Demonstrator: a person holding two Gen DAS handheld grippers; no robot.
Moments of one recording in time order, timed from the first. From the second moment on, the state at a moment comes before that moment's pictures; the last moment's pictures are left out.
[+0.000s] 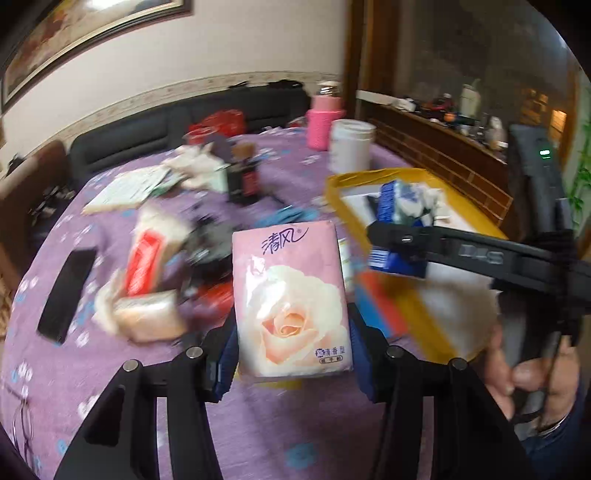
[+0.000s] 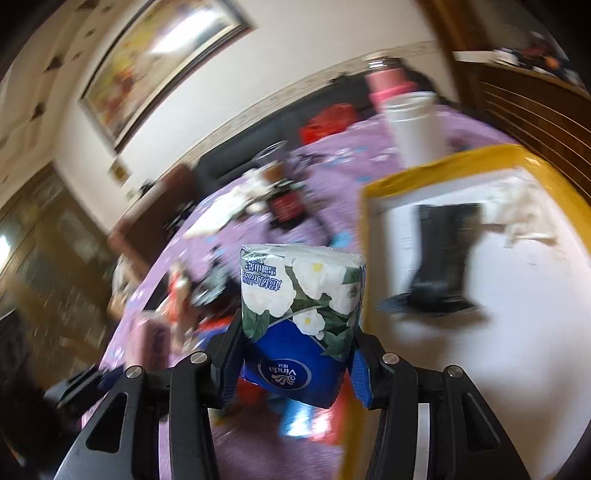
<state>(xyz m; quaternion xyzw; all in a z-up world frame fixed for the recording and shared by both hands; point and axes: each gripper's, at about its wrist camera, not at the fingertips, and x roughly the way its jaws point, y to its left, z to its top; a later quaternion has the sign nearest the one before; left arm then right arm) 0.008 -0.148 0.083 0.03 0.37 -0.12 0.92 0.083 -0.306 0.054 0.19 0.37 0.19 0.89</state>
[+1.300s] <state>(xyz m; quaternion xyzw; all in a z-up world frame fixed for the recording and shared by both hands) 0.074 -0.294 0.029 0.07 0.43 -0.25 0.87 0.092 -0.430 0.033 0.29 0.38 -0.04 0.87</state>
